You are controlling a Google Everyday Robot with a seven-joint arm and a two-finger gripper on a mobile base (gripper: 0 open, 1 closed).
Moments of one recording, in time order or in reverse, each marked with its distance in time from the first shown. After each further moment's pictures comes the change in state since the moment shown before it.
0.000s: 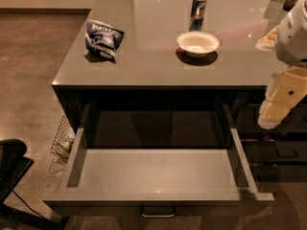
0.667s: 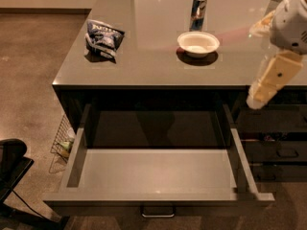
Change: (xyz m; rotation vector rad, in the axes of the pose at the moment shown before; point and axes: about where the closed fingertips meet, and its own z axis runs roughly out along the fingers) arm -0.016 -0.034 0.002 0.046 -0.100 0.001
